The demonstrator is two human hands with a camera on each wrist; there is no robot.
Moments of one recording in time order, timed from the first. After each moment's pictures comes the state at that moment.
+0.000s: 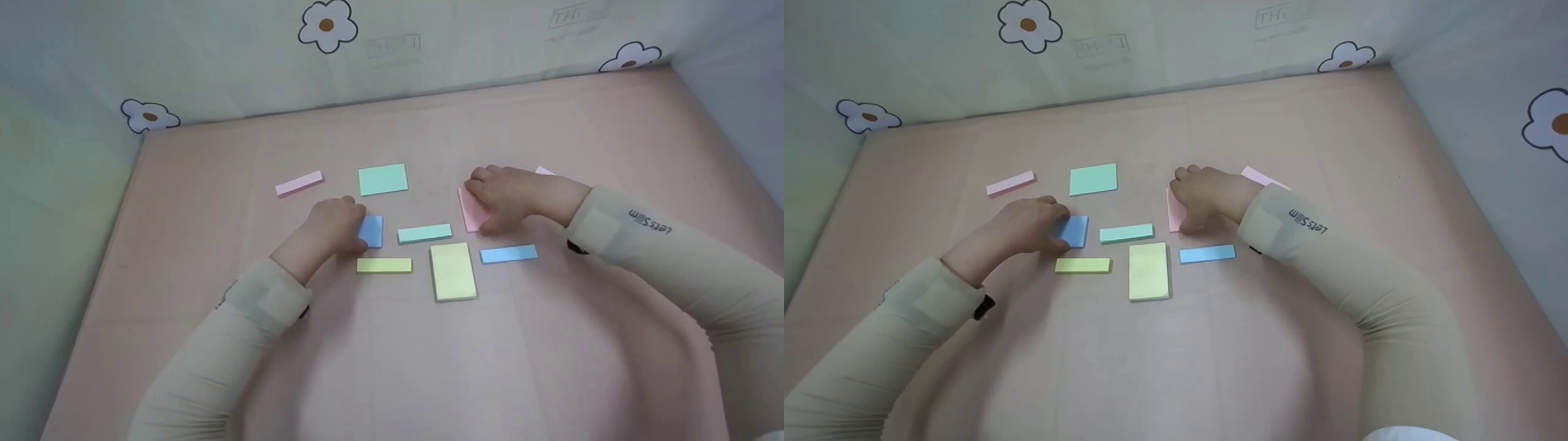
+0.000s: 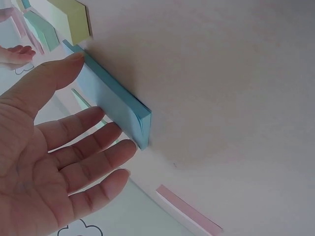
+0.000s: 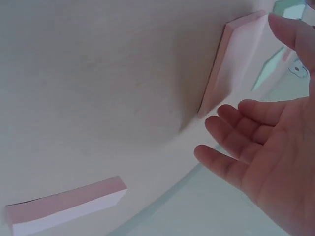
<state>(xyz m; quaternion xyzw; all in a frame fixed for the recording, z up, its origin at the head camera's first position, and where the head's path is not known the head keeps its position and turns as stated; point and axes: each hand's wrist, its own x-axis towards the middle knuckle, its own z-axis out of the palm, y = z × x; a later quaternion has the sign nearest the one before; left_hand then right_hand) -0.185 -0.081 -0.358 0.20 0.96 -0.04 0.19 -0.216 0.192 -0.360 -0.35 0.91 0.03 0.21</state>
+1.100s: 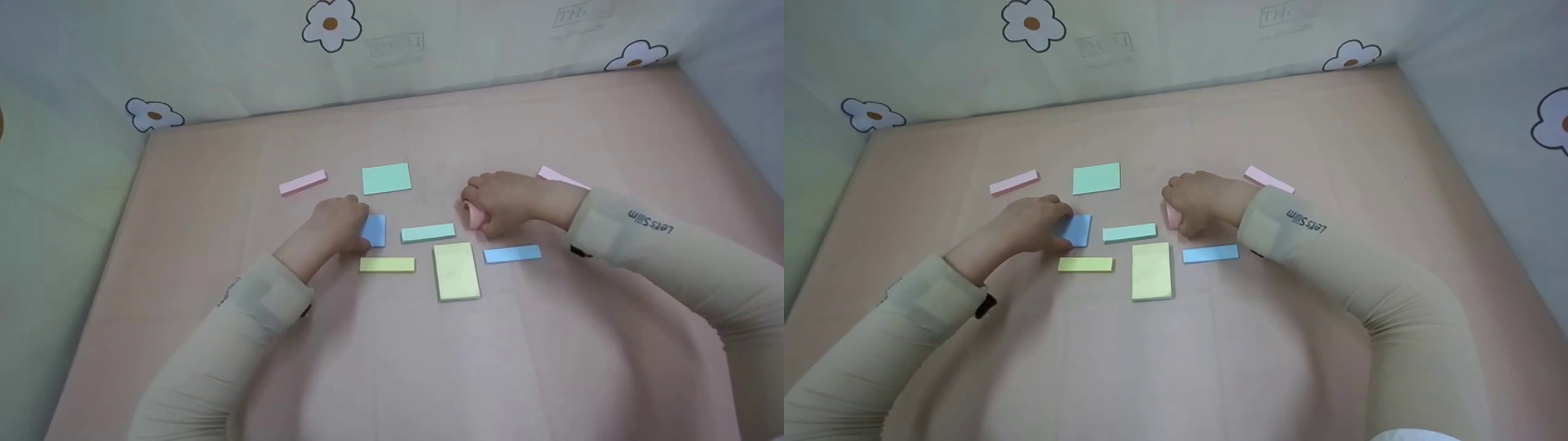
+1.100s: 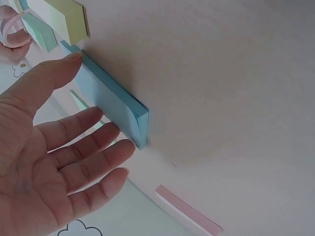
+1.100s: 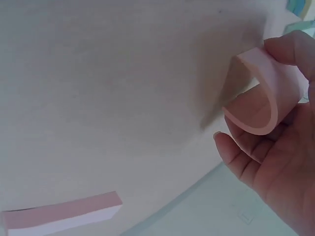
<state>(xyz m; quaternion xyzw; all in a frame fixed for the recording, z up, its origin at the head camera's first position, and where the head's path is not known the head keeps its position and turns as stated) -0.188 -0.082 -0.358 0.21 0.96 -0.03 0.20 -0.213 0.185 -0.361 -0.39 0.90 0.01 0.19</state>
